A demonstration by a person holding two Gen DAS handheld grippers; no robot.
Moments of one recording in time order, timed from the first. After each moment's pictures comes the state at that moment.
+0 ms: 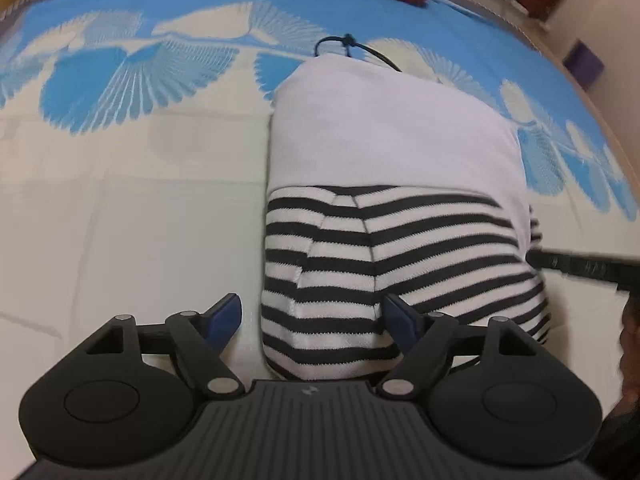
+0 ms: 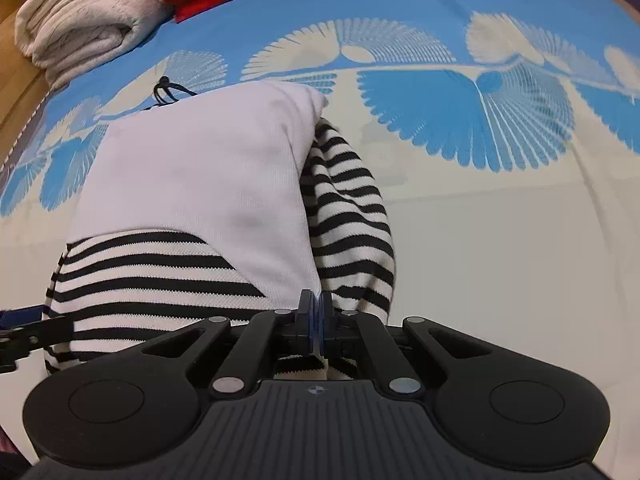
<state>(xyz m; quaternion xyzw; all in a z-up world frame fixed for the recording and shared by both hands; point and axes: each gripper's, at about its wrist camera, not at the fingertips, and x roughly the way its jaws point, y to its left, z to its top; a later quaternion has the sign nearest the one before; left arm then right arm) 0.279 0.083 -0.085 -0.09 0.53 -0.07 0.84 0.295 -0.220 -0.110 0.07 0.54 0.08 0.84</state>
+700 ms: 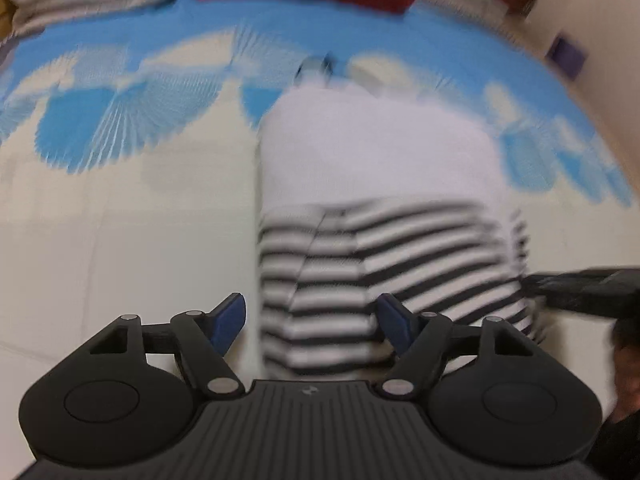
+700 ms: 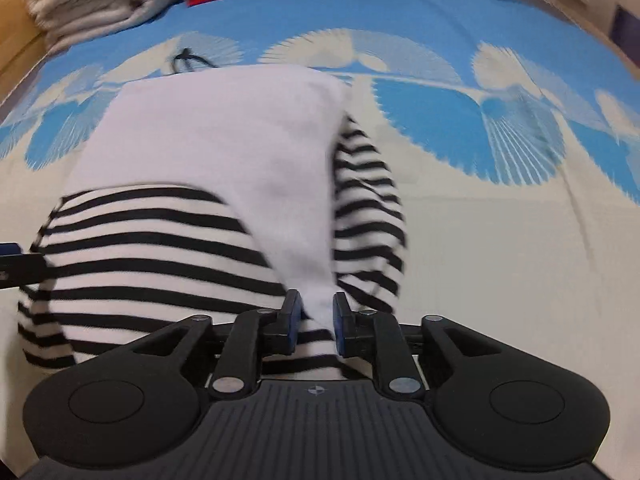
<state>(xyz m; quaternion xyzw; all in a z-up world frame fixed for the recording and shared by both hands) 0.275 0.073 -0.078 -0.04 0.52 -0.08 0.85 0.277 -0.202 -0.124 0.01 0.54 0.04 0.84</state>
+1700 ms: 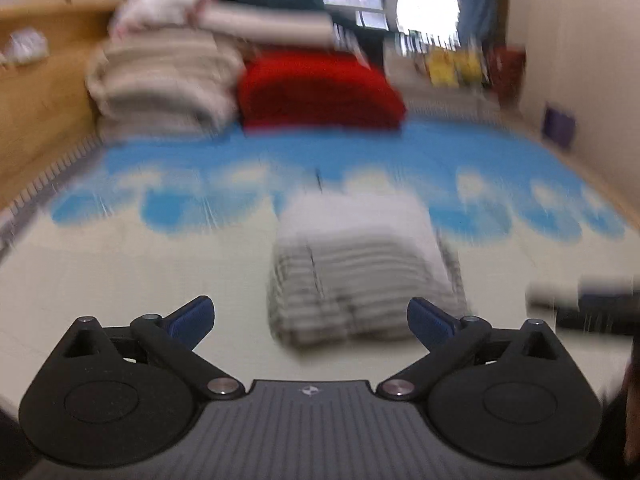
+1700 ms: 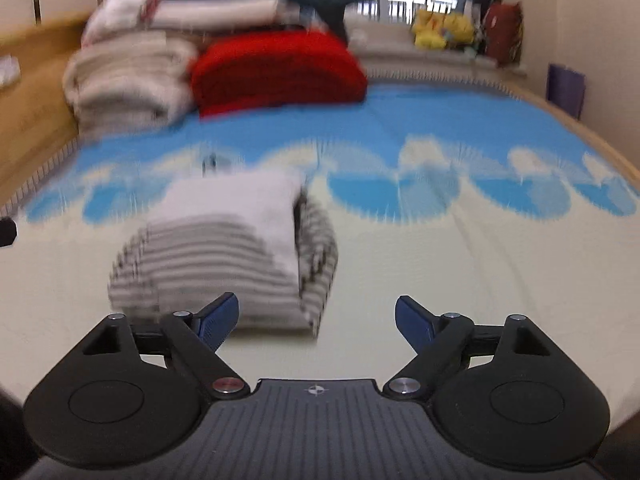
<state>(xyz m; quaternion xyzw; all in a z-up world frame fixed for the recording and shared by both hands) 0.053 0.022 0.021 0.00 0.35 -0.01 0.94 0.091 -0.233 -0.019 0.03 0.37 0.04 0.93</state>
